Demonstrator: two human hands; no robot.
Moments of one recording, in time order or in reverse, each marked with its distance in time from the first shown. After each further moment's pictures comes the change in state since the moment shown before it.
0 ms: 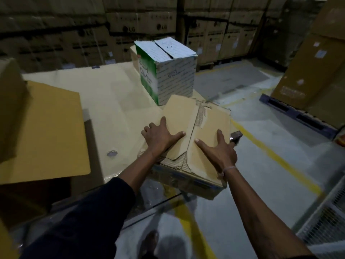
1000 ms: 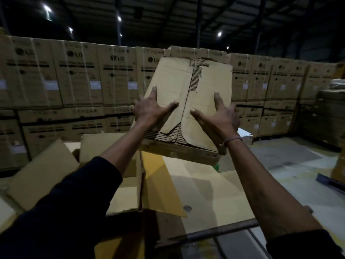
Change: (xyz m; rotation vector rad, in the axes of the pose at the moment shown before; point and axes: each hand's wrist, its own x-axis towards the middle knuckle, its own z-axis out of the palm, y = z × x) left_hand -0.062 -0.226 -0.462 -0.076 0.693 0.011; right_hand -0.237 -0.410 -0.093 0.214 0.428 -0.696
